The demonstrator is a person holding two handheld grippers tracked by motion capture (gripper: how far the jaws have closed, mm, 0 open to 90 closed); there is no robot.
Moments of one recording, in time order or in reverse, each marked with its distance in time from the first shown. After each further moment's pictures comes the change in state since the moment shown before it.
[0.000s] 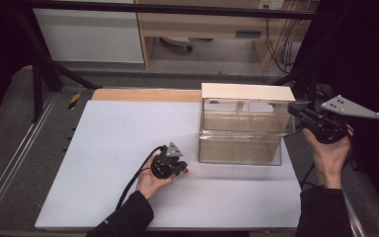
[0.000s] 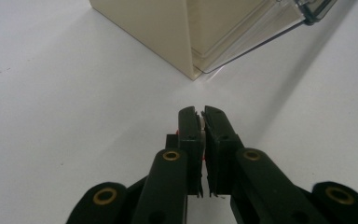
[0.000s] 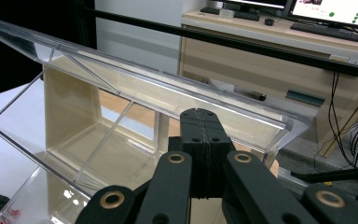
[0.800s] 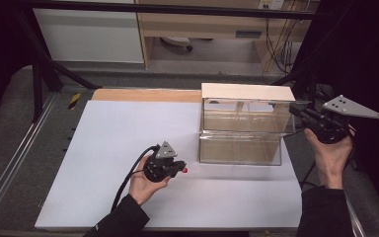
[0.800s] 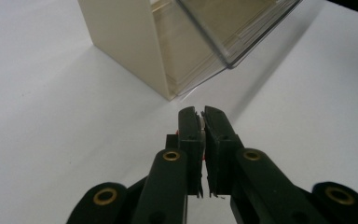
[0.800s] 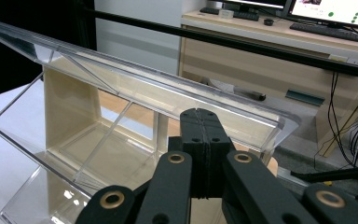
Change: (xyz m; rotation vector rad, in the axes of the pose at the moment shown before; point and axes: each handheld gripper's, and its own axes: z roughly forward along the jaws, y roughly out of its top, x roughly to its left) left arm -0.017 0.011 -0.046 -0.091 -0.026 0.006; right arm -0.002 0.001 -0.002 0.000 -0.002 0.002
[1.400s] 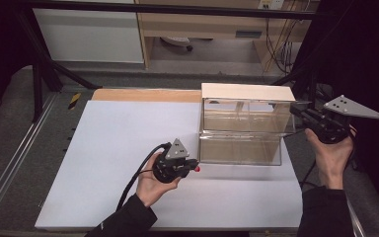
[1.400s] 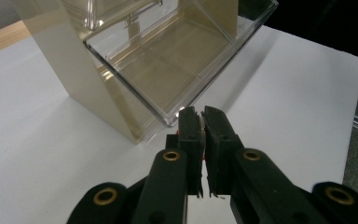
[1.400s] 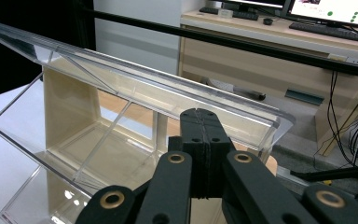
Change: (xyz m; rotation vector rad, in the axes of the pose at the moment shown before) left arm -0.034 0.038 -0.013 -0.049 -0.033 0.073; right arm -0.001 0.000 -0.001 0.001 -0.003 0.003
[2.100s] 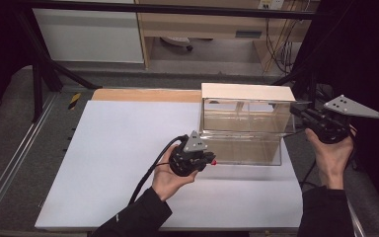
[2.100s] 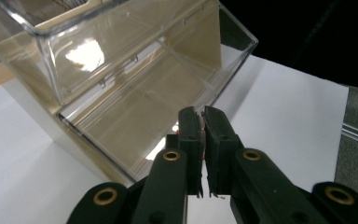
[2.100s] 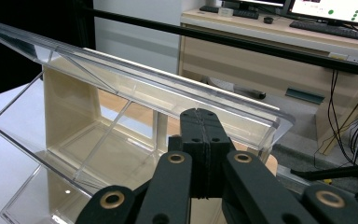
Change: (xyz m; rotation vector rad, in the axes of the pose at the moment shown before) left arm -0.017 0.041 0.015 -0.042 -0.017 0.030; right arm 0.000 0.001 0.000 0.004 0.002 0.003
